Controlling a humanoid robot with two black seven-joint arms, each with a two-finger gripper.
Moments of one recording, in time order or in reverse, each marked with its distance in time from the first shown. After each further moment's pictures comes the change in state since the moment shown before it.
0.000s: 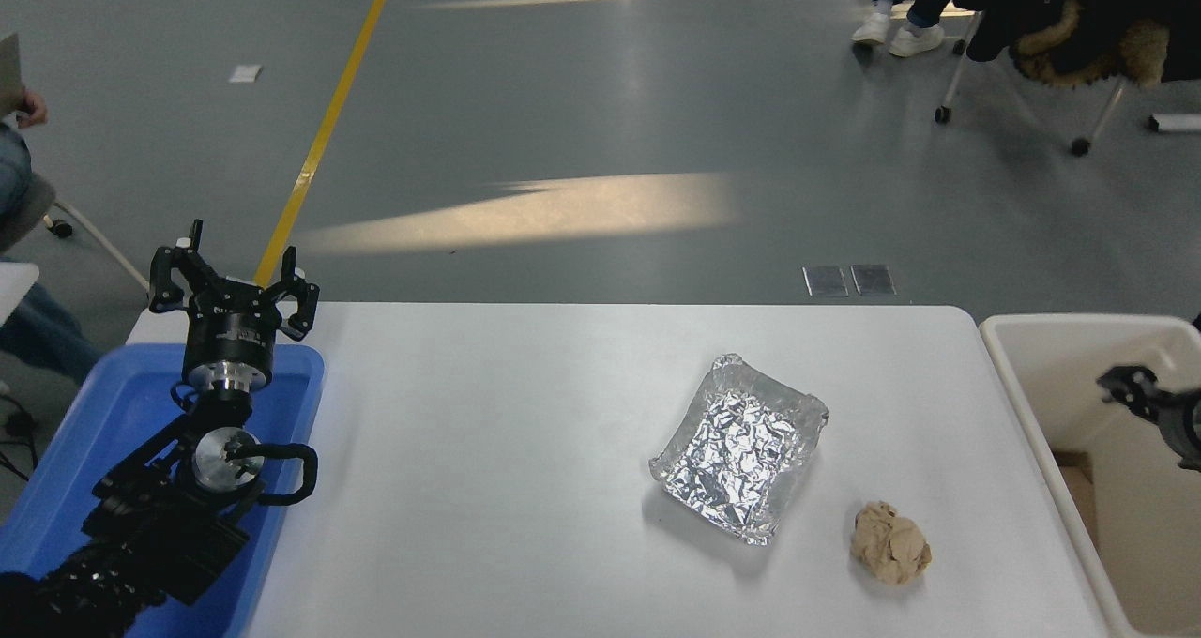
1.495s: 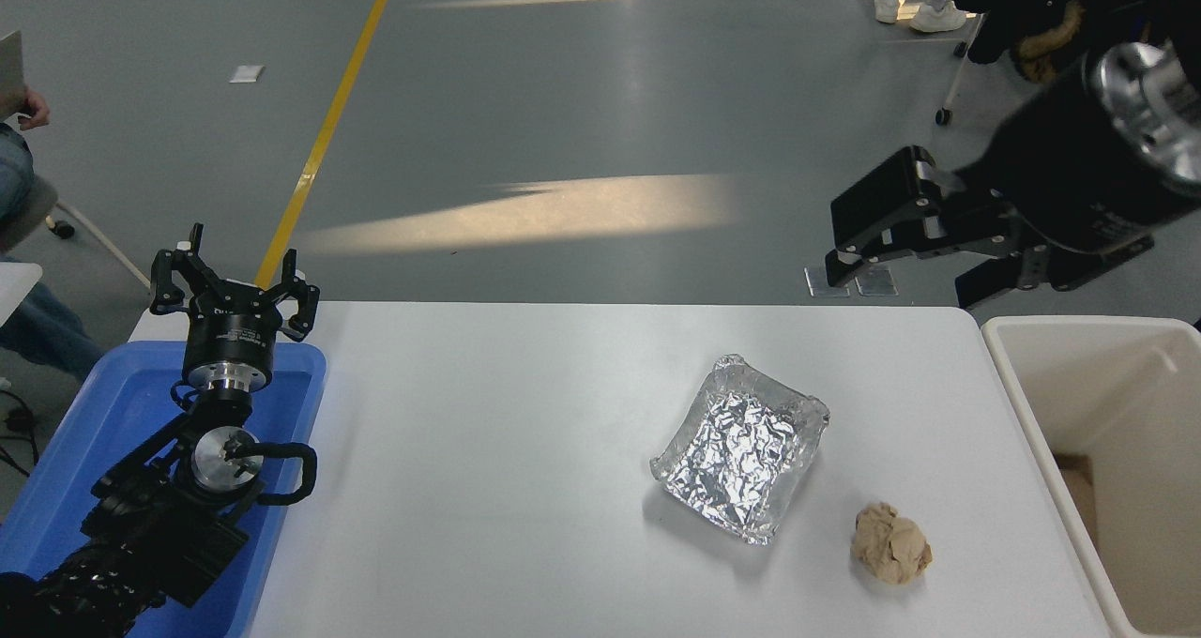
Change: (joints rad) left arm 0.003 -0.002 -0.001 0.000 -0.002 0.002 -0.002; right arm 1.045 0.241 -0.102 0.611 -0.095 0.549 -0.009
